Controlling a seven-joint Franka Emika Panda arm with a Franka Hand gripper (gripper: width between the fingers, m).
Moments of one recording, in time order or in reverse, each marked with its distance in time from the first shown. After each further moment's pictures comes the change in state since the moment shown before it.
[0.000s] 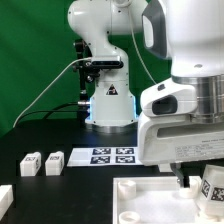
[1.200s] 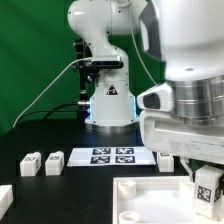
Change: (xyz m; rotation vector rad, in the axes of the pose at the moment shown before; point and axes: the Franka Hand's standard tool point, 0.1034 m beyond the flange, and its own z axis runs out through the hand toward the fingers) arm 0.006 0.007 0.001 0.097 -0.014 0.820
